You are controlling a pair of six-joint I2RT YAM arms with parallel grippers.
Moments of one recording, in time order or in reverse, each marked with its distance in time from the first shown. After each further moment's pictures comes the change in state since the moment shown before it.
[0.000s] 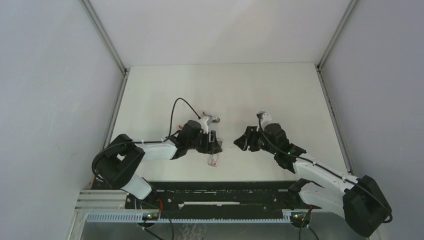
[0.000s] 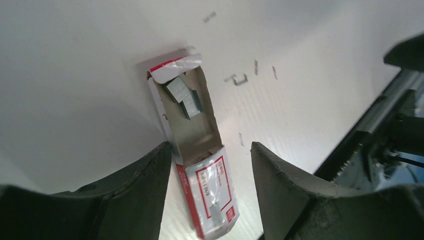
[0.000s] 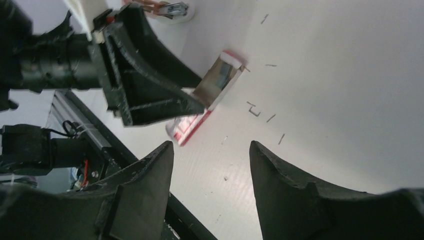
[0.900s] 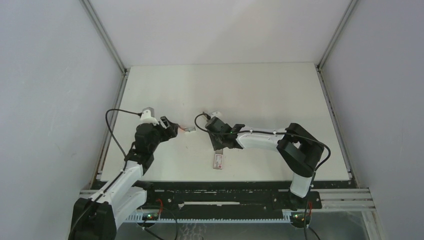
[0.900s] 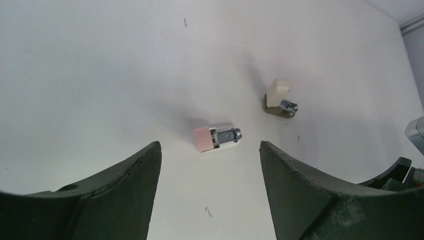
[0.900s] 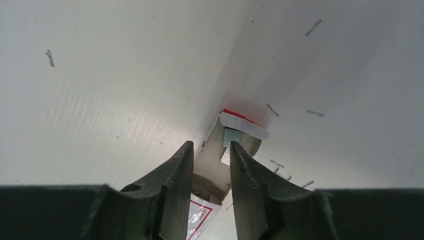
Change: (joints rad) left arm 0.492 -0.667 -0.272 -0.046 -0.277 0.032; right arm 0.333 0.805 0.691 -0.403 0.403 -0.139
